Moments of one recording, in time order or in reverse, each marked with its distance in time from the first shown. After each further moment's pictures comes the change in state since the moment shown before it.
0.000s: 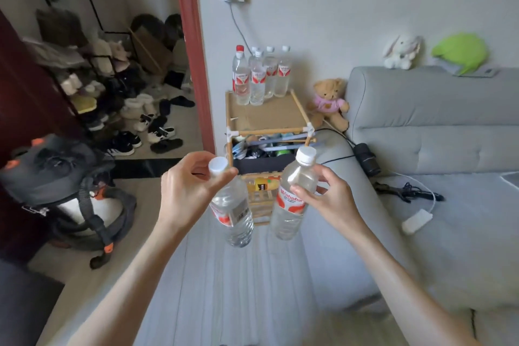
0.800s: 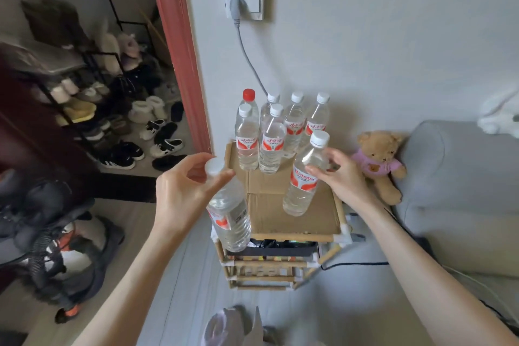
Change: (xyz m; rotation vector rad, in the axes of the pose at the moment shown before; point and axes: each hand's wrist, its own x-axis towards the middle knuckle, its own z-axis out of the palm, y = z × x) left_hand 0.377 -0.048 0.154 0.058 0.123 -0.140; right_hand 0.488 0.065 0.018 -0.087 -0.204 0.042
